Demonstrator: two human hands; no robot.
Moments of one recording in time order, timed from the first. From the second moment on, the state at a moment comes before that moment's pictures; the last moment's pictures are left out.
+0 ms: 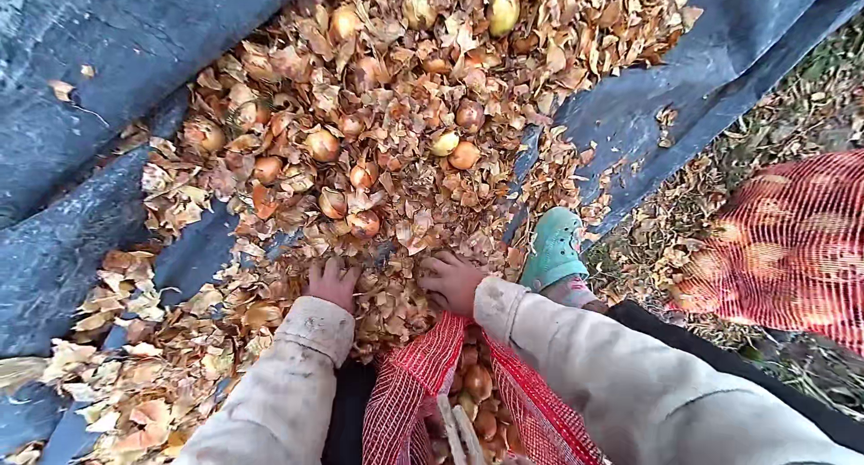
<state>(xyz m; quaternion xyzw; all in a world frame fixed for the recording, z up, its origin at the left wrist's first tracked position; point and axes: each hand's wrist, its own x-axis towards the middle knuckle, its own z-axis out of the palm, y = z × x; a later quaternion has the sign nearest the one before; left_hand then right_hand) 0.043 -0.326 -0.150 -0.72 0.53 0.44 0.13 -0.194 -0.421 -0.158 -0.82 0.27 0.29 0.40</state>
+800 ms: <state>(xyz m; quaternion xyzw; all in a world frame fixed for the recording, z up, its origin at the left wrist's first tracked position) 0.105 -0.300 -0.112 -0.67 -0.18 0.45 -0.56 -0.097 -0.431 -0.143 -0.77 0.42 0.25 0.41</state>
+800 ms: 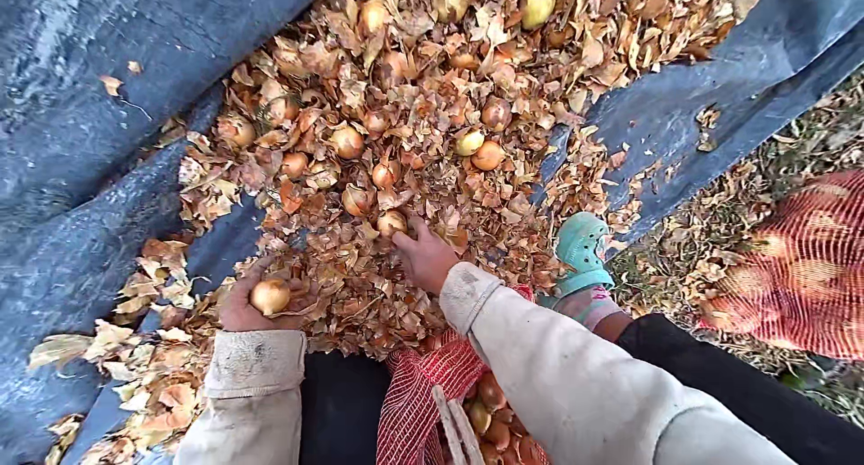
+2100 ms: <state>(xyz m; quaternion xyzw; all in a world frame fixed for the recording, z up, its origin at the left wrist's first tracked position) 0.140 -0.410 -0.111 -0.73 0.58 0.37 0.06 -0.060 -0.493 -0.101 -0.78 0.40 0.28 0.39</state>
